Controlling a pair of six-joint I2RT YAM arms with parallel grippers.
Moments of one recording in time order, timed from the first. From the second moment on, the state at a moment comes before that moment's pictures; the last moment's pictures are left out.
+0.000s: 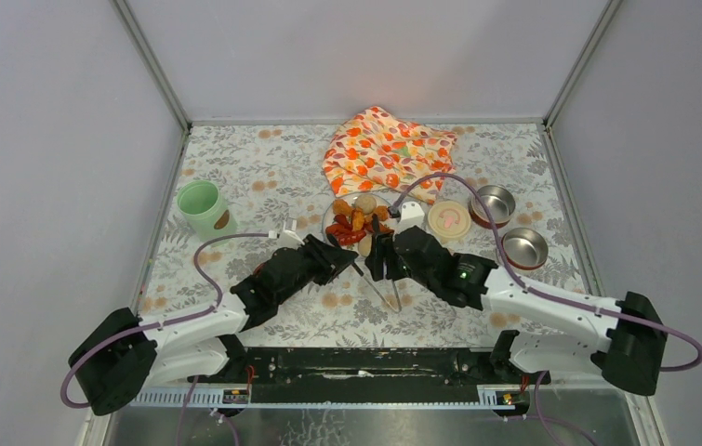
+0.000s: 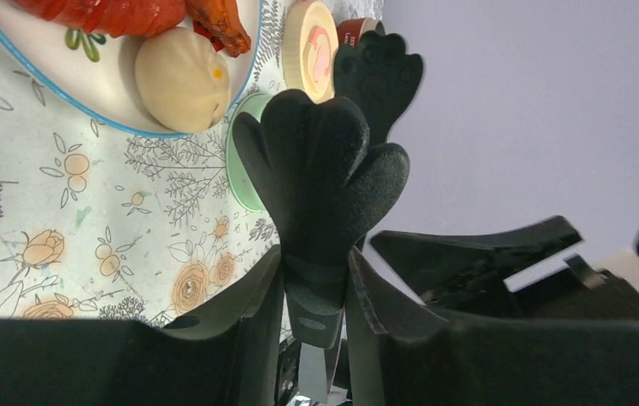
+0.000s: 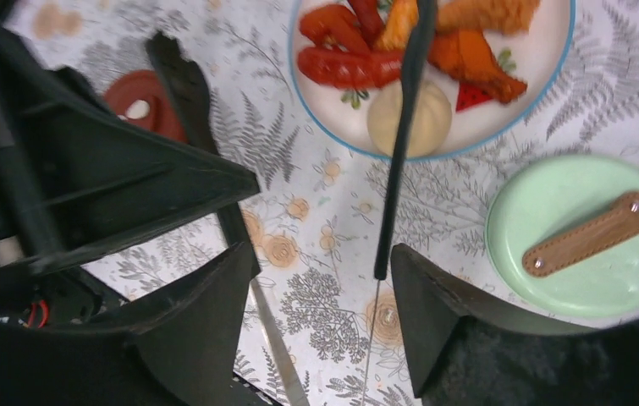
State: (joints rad) left arm -0.84 1.06 0.32 0.44 -0.11 -1.39; right arm 1.03 1.17 0.80 -0.29 0.32 0.59
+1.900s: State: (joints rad) left arm -0.78 1.09 0.41 0.17 -0.03 -1.69; right arm 1.04 1.31 0.79 -0.23 0.20 0.36
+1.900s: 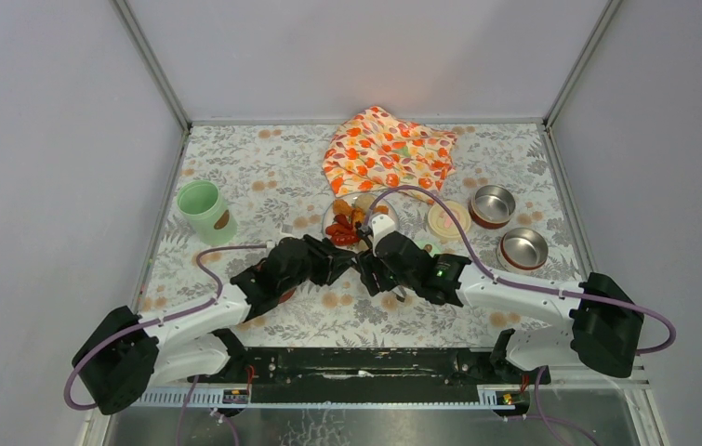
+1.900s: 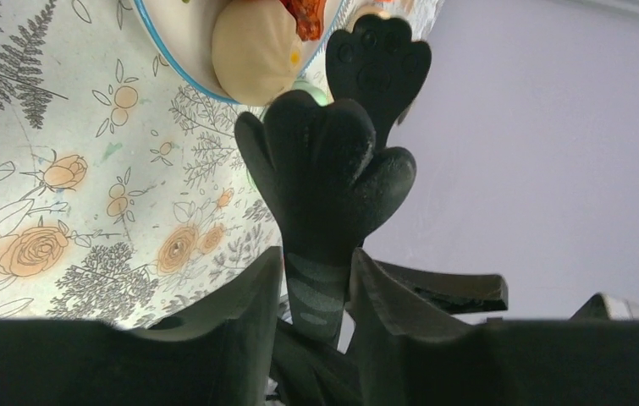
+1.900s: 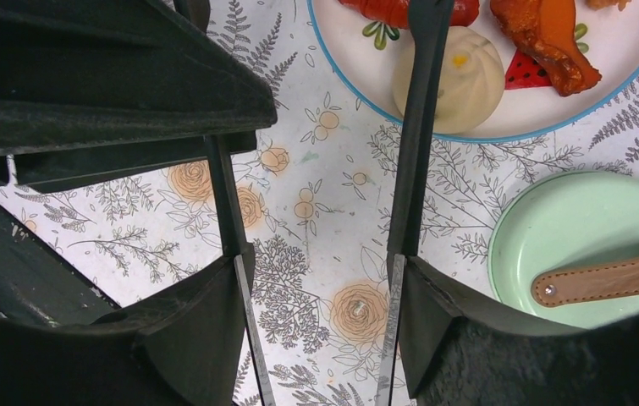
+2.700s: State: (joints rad) left arm -0.78 1.12 0.42 0.15 -0.01 -1.64; right arm 1.05 1.25 0.80 -0.29 0.17 0.36
